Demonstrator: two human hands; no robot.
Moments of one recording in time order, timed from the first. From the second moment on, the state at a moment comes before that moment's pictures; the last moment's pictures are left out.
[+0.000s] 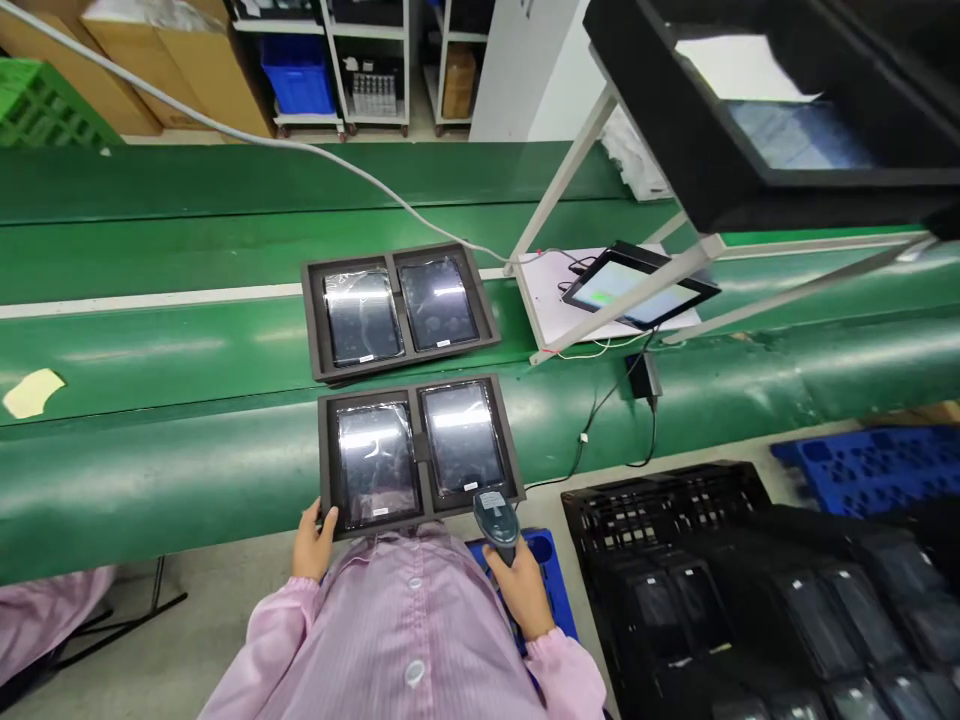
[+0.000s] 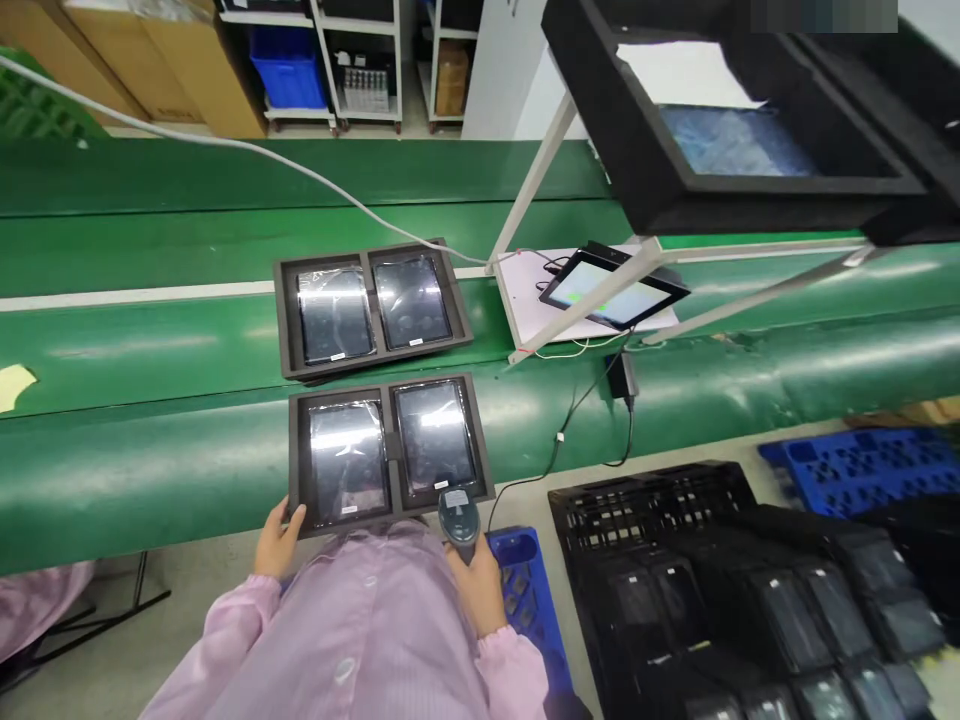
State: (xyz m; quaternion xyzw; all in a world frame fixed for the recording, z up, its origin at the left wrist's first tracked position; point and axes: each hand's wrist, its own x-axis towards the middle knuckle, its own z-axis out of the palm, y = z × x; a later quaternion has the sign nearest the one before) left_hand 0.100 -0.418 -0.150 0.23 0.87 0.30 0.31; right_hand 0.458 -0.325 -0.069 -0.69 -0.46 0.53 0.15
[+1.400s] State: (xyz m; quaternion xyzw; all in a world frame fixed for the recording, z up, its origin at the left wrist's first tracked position) left_hand 0.077 -0.444 -0.157 0.33 0.78 0.34 0.41; right_hand 0.303 -0.446 -0.072 -0.66 -0.50 0.54 0.14
